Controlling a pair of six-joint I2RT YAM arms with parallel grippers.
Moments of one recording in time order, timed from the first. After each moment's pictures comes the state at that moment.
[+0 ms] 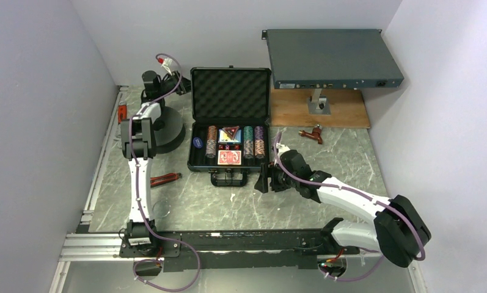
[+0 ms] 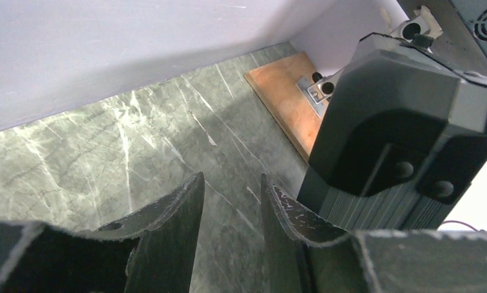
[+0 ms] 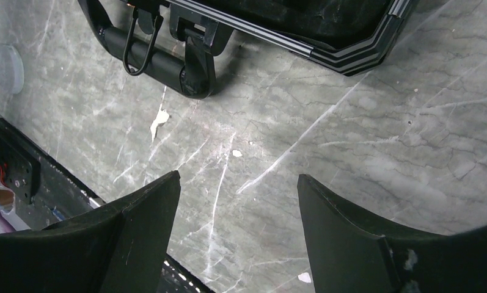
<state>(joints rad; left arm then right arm) 0.06 2.72 2.21 0.53 1.07 -0.76 0.67 1.17 0.52 -0.11 -0.17 0.52</state>
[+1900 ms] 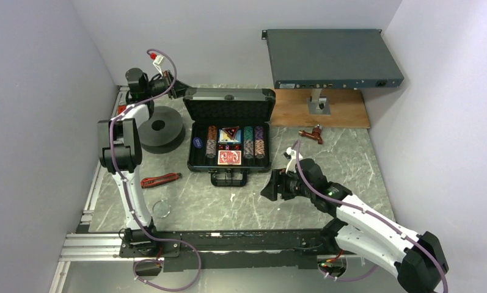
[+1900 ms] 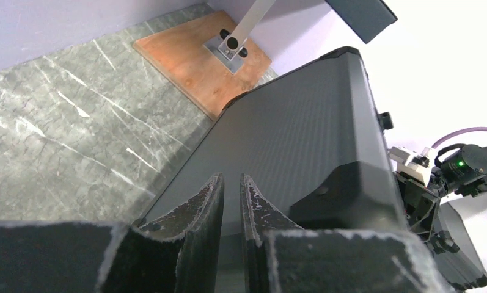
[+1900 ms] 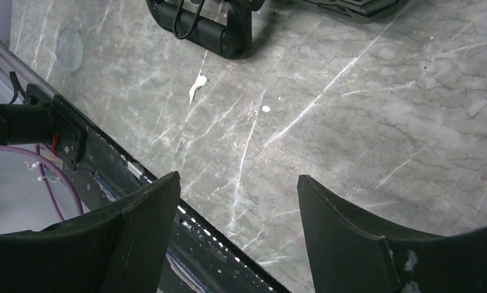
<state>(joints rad) 0.09 2.20 1.61 0.71 1.29 -0.77 0.67 0.83 0.43 -0.26 -0.22 0.57</state>
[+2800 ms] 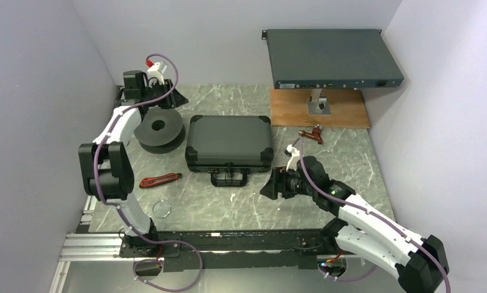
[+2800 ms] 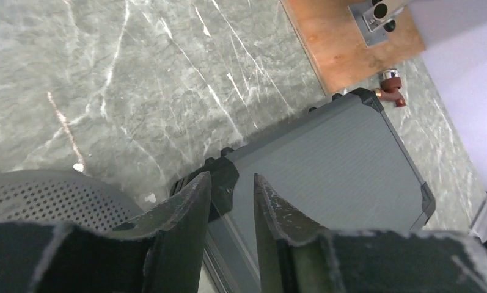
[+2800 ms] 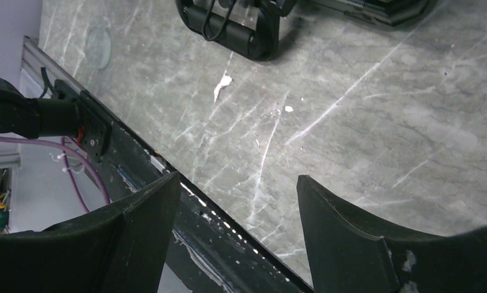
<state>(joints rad) 0.06 1.82 1.45 -0.15 0.80 -0.15 0.67 0.79 0.47 -0.32 -0.26 0.58</state>
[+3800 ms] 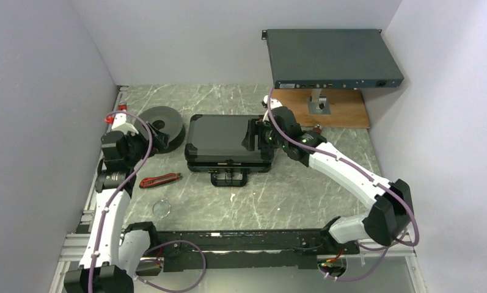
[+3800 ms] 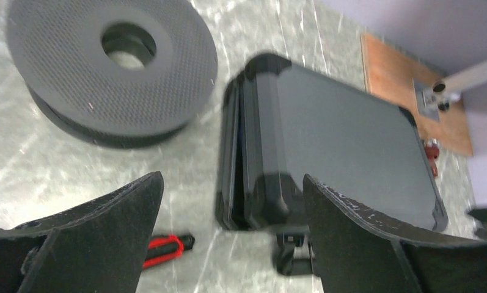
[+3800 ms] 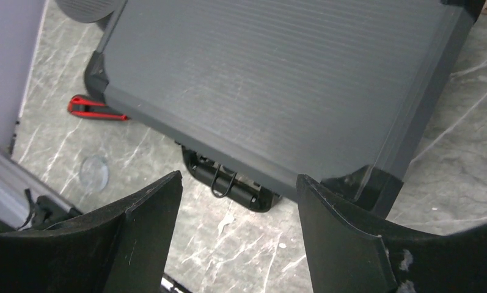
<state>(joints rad) 0.12 0.84 0.70 -0.20 0.26 -0.44 0.68 1.34 1.13 -0.39 -0.03 0.49</state>
